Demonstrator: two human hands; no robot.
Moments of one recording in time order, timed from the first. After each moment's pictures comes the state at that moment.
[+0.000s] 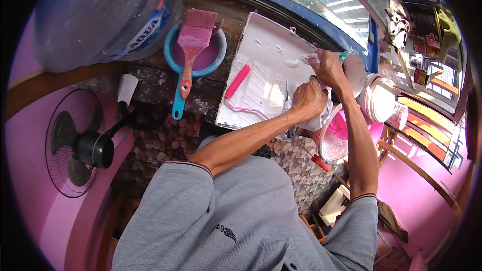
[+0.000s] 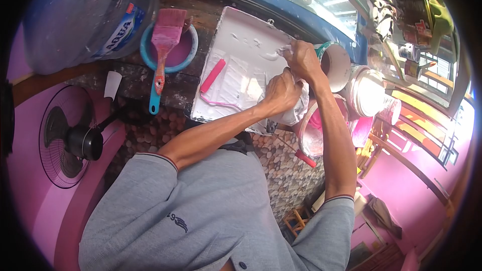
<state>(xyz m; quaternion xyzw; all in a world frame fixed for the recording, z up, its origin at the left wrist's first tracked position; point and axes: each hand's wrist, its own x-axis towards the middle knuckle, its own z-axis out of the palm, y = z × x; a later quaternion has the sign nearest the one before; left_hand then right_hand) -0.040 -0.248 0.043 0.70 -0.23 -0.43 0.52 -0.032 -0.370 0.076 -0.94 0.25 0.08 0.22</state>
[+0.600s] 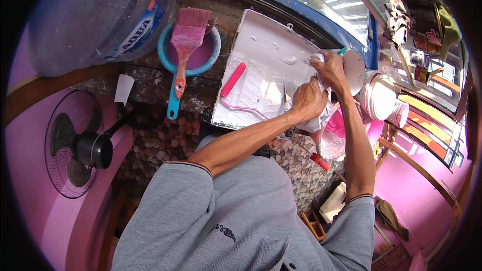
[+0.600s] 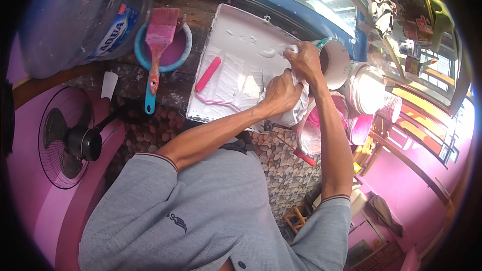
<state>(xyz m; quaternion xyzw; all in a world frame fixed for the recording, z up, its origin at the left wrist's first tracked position) -0.050 -0.253 0.040 0.69 -0.23 -0.45 0.51 -0.053 -0.382 0.061 -0.87 0.37 0.07 0.30</state>
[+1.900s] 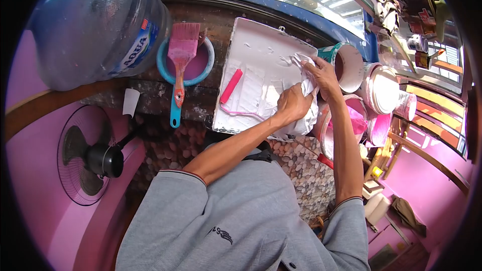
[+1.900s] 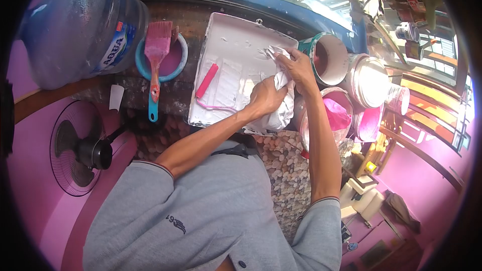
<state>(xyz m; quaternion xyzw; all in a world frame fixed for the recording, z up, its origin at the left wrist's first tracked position) -0.047 -0.232 0.028 0.72 -0.23 -0.49 0.43 -0.081 -0.361 0.051 -0.67 0.48 -0.01 0.57</state>
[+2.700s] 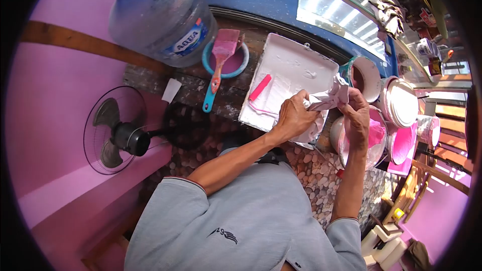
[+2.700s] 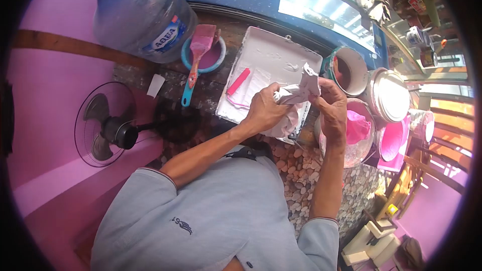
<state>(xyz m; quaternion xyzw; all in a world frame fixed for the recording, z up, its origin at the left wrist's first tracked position) -0.053 -0.154 0.096 0.77 -0.25 -0.35 0.47 -0.165 -0.296 0.129 -0.58 0.20 -0.21 0.76</state>
